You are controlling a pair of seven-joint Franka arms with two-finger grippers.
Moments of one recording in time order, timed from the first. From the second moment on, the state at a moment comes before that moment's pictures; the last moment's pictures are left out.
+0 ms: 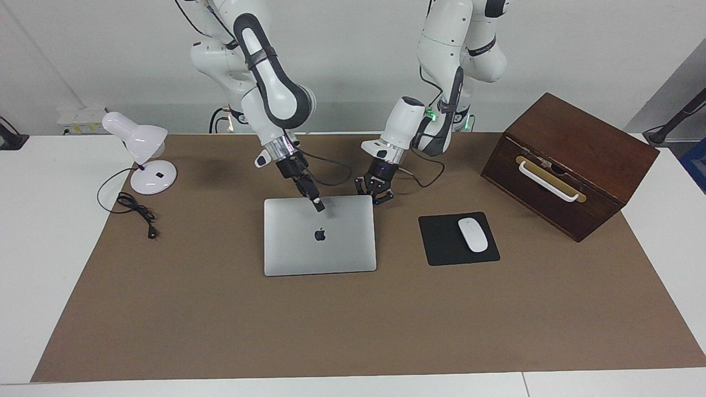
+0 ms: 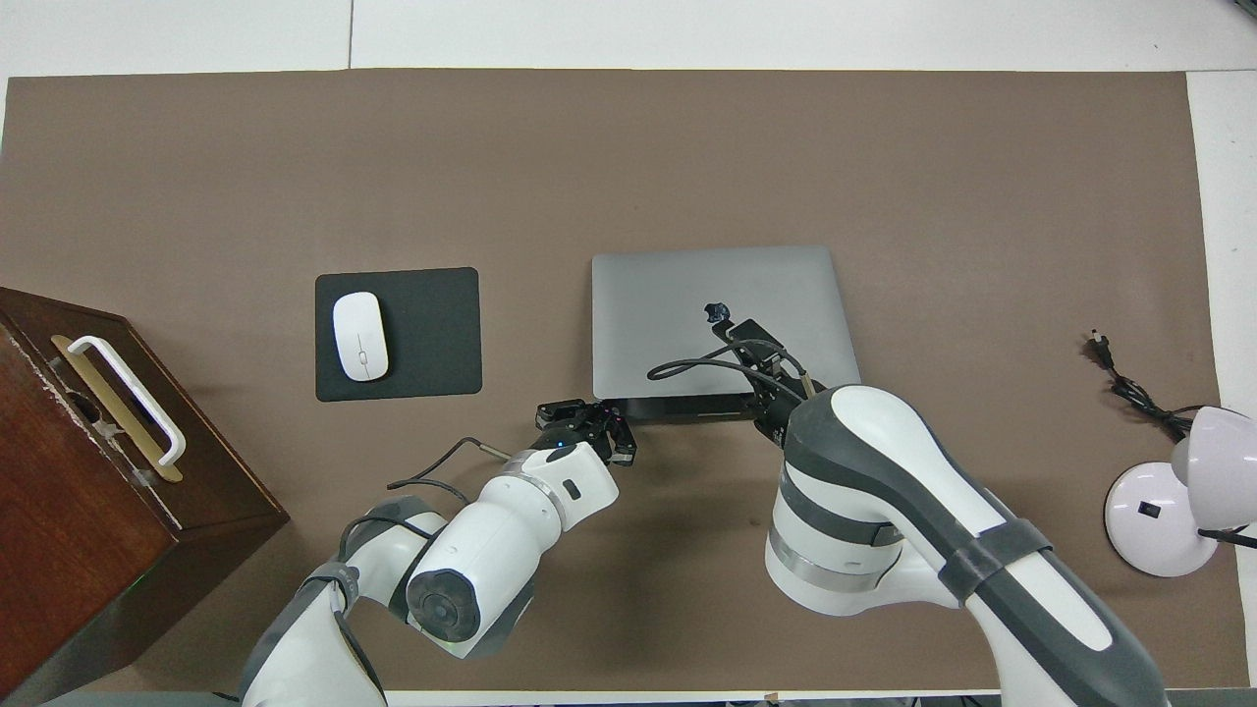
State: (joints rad) left arm -0.77 0.26 0.01 -2.51 -0.09 3.49 -0.25; right arm 0.05 0.11 0.56 -2.24 2.08 3.13 -0.43
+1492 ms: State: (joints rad) left arm -0.77 0.26 0.01 -2.51 -0.09 3.49 -0.25; right arm 0.04 0.24 0.41 -1.91 1.86 3.12 -0.53
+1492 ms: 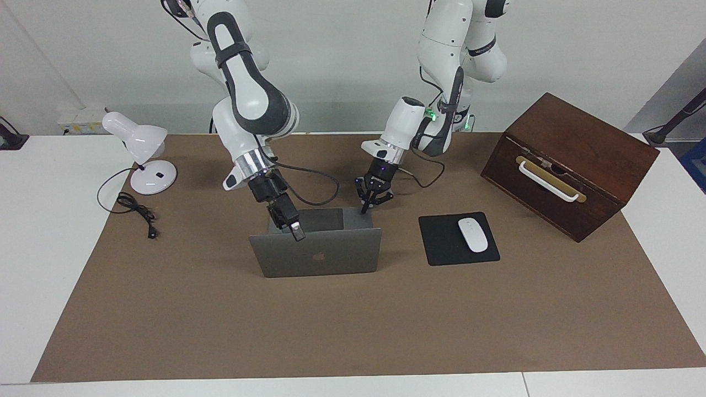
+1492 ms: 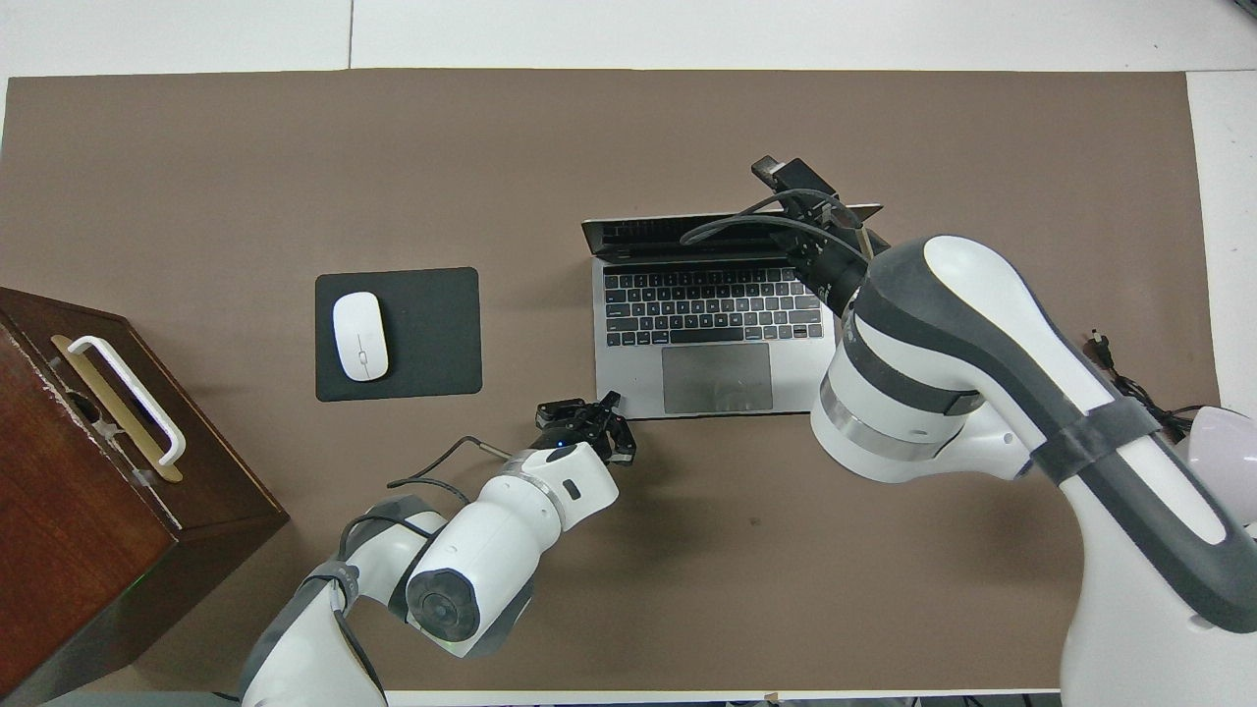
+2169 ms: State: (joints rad) left arm -0.77 0.26 0.01 -2.51 -0.09 3.49 -0.25; right arm 0.03 0.28 0.40 -1.90 1.77 3.12 -0.53
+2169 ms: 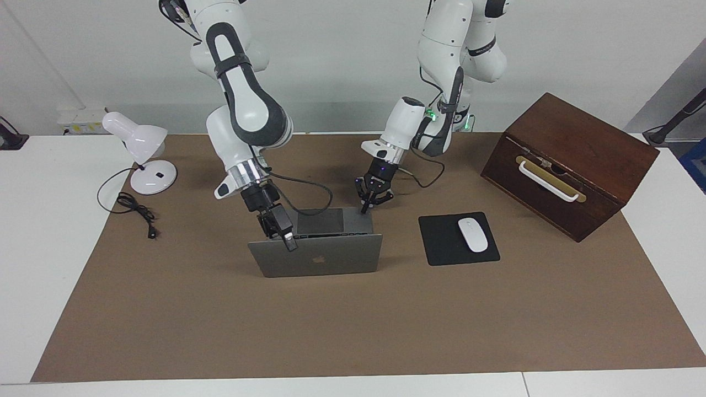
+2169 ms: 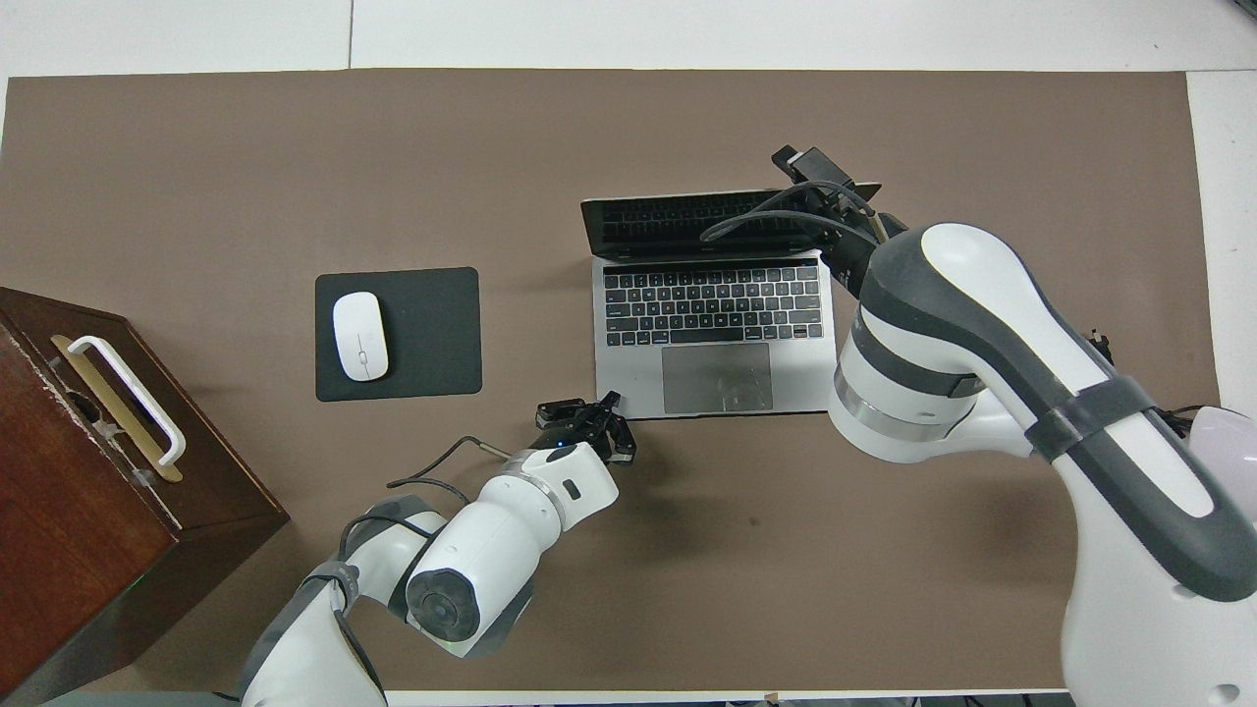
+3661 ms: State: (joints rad) left arm -0.76 0.27 0.01 -2.50 -0.09 3.50 -0.25; right arm 0.04 0.28 0.45 -1.80 1.65 3.13 -0.47
